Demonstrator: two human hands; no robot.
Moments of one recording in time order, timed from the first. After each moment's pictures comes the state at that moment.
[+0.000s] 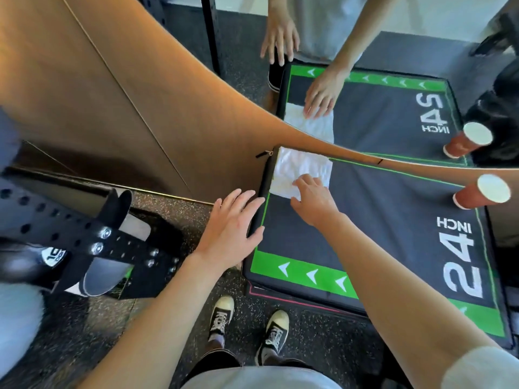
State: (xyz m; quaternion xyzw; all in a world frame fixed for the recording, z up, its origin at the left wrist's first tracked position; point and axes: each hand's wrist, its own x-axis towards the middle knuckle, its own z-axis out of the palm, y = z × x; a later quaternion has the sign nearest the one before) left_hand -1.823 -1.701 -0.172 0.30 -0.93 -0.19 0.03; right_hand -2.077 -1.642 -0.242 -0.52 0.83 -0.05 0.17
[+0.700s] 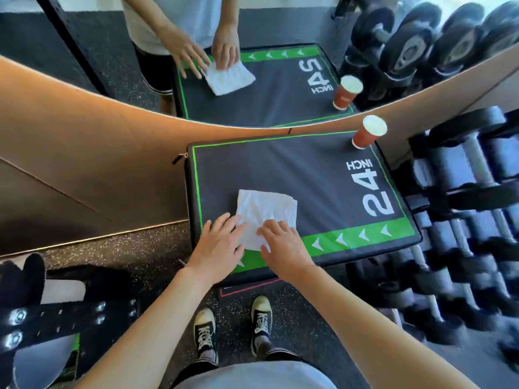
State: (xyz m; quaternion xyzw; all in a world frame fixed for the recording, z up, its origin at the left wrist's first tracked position) left_hand -1.875 -1.660 -0.237 0.09 -0.98 -0.17 -0.09; right_hand -1.983 -1.484 -0.248 -0.43 0.89 -0.08 0.14
